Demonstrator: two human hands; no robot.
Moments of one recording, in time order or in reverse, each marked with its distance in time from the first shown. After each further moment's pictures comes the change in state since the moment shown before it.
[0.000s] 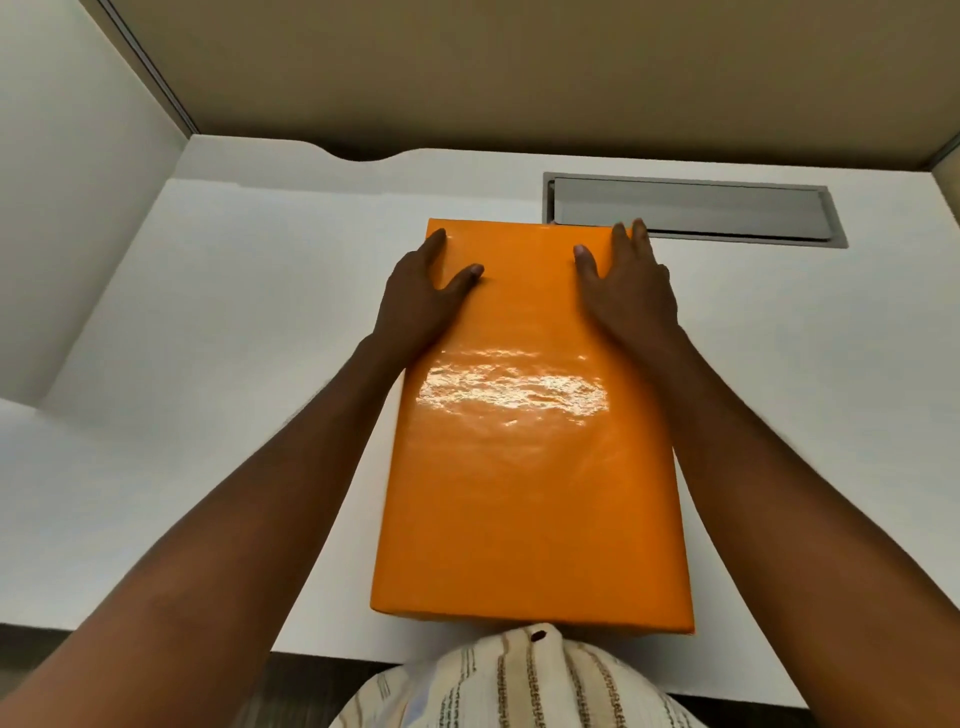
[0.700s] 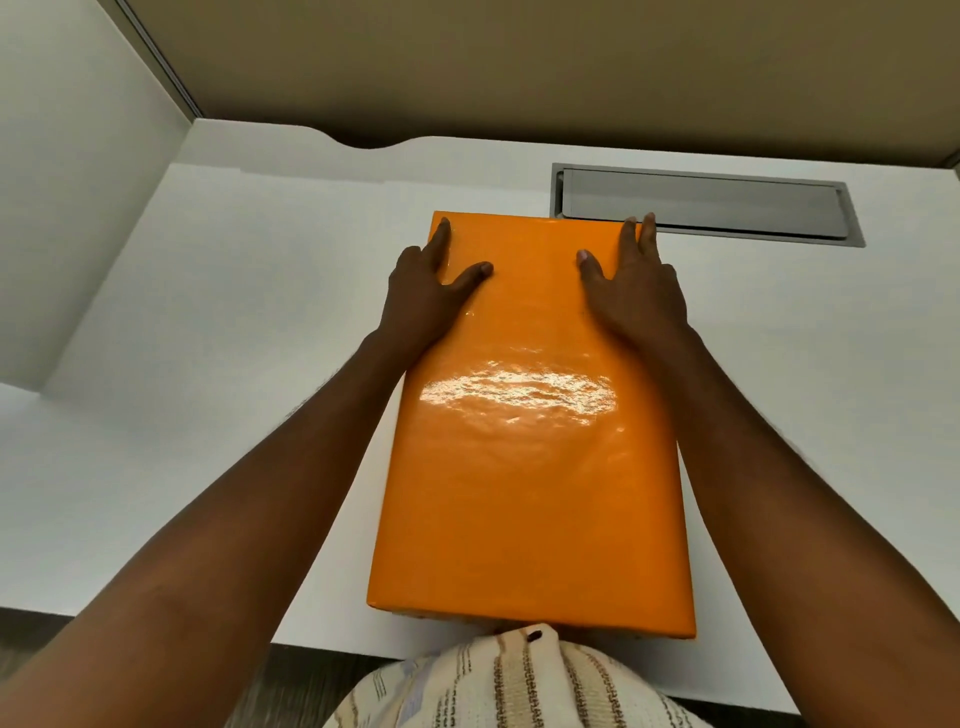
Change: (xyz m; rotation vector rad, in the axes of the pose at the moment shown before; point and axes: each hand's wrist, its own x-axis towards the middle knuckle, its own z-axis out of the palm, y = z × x) left_hand 0.010 -0.013 0.007 0.028 -0.028 -0.008; right_hand 0.003 0.006 0.002 -0.012 -0.064 -0.040
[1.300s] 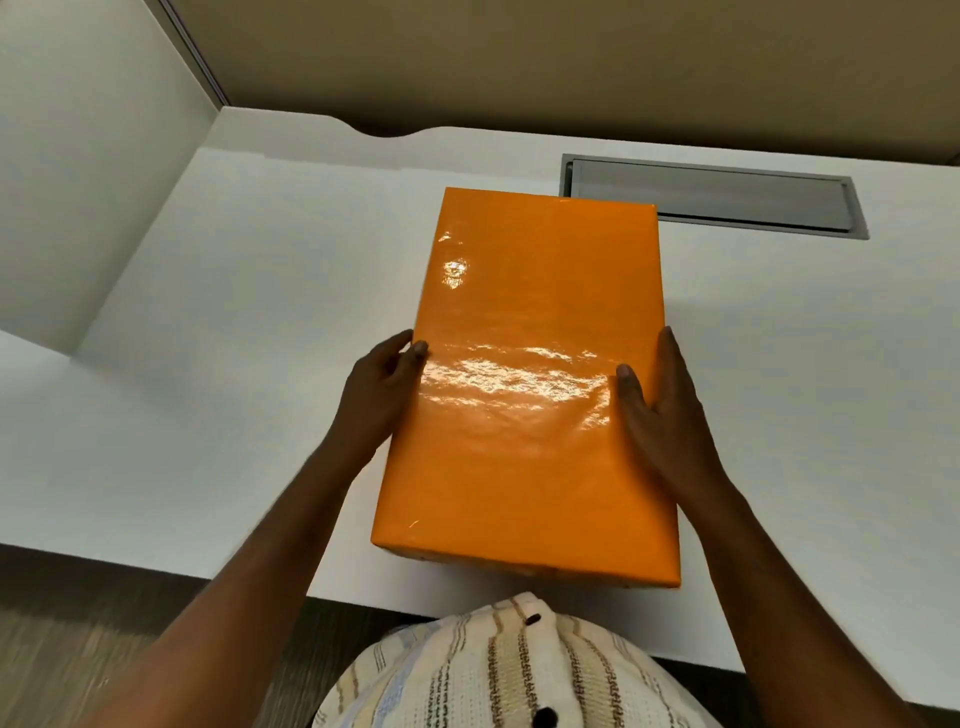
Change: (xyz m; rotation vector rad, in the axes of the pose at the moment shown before) left_hand -0.153 -0.021 -0.020 -0.303 0.023 -0.210; right_hand -0.160 0.052 0.011 0.380 -0.064 0.055
